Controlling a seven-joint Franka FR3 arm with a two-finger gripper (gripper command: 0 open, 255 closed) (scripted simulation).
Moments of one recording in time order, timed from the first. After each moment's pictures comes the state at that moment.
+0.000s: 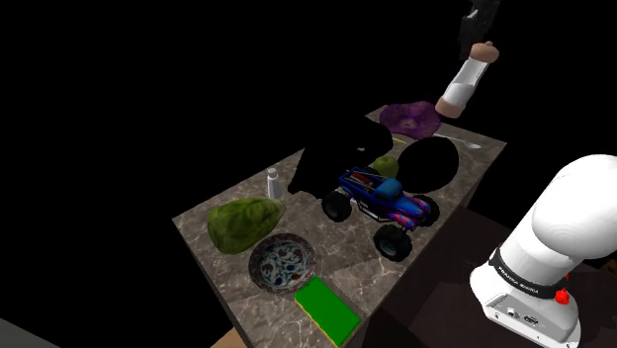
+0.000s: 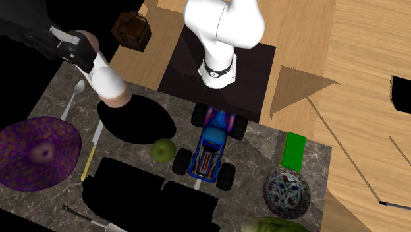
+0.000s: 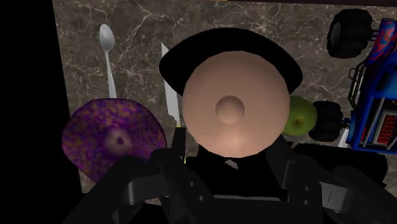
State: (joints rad) arm -0.11 -0.59 -0.25 -2.05 -0.30 1.52 -0.32
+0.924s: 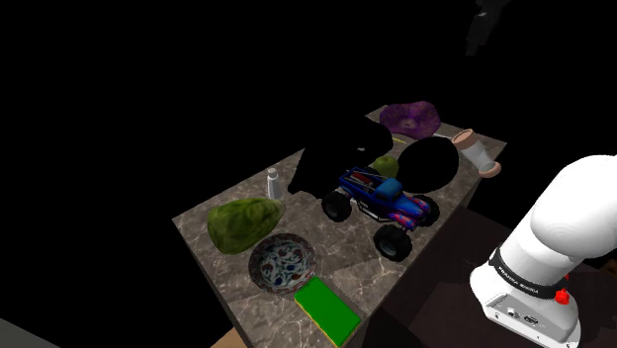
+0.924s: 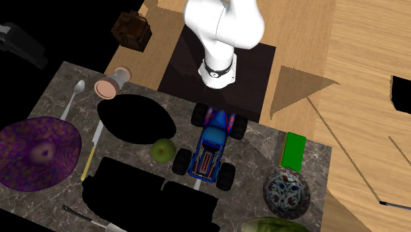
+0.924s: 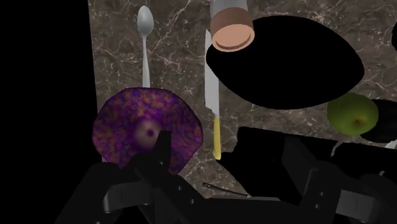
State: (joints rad) arm -0.13 -0.43 -0.45 -1.95 -0.30 1.67 -0.56
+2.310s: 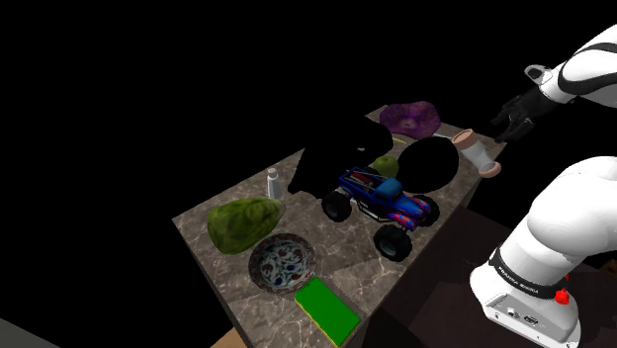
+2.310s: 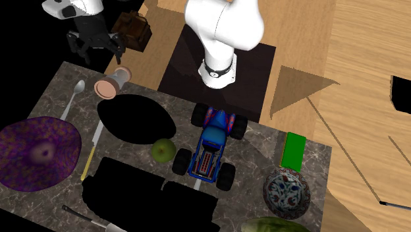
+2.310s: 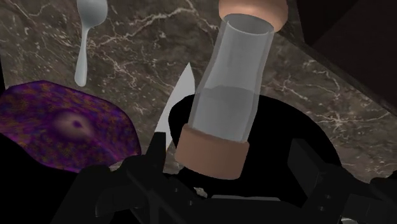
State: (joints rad) arm -0.19 -0.95 -1.08 -2.70 -0.52 2.30 -1.28
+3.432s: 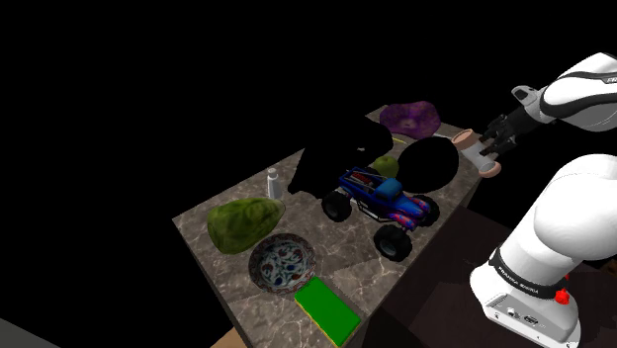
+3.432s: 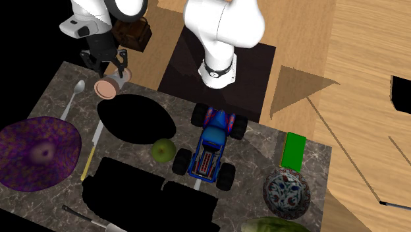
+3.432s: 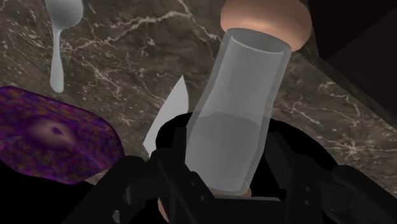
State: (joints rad) arm -0.08 -0.88 -1.28 -2.74 -0.57 2.48 -1.35
